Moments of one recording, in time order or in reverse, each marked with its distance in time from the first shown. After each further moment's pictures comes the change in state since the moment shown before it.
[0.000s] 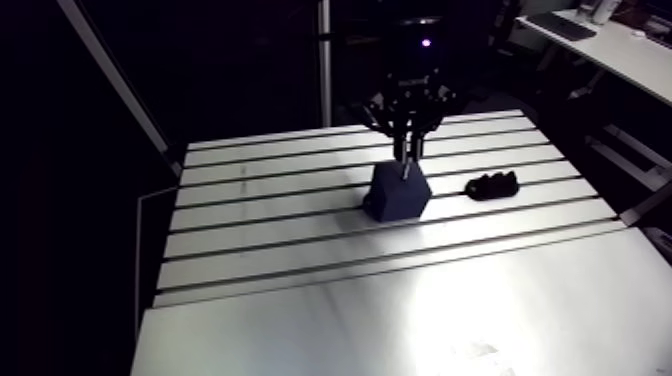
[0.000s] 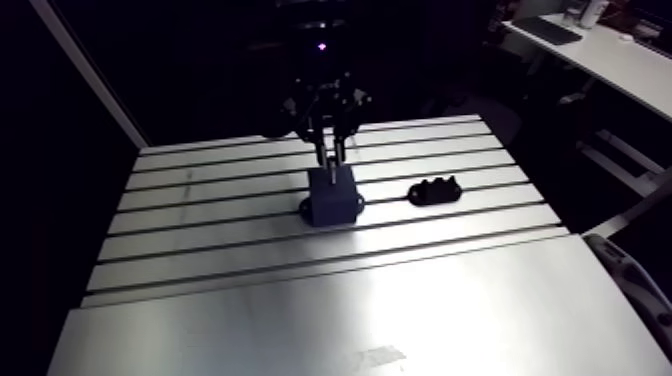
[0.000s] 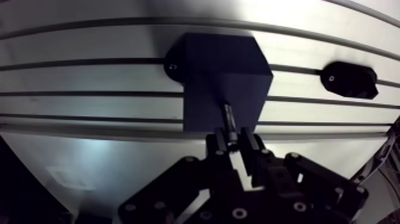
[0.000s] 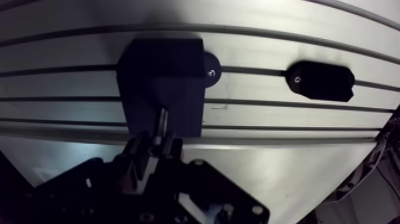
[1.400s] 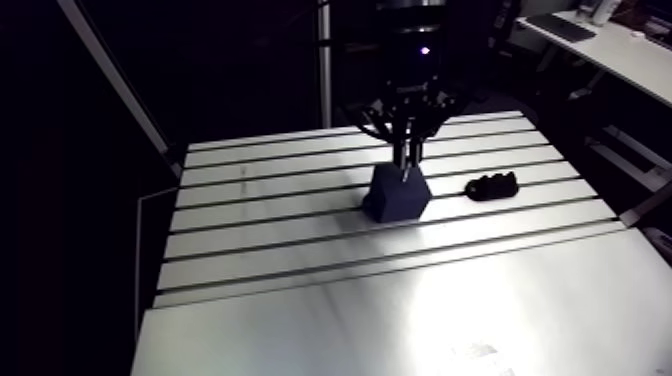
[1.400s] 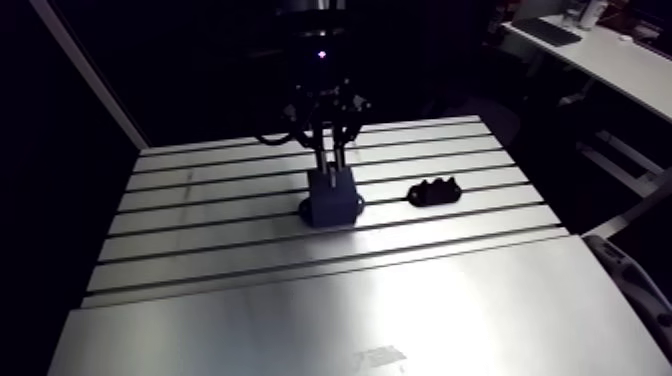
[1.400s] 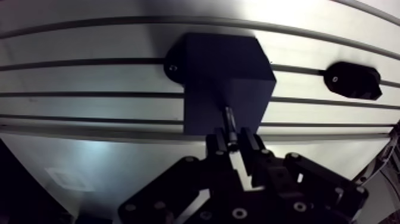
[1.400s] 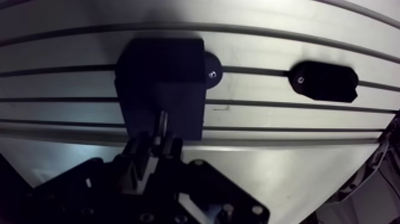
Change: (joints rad) arm 0.000 -0.003 0.020 -0.016 0.002 0.001
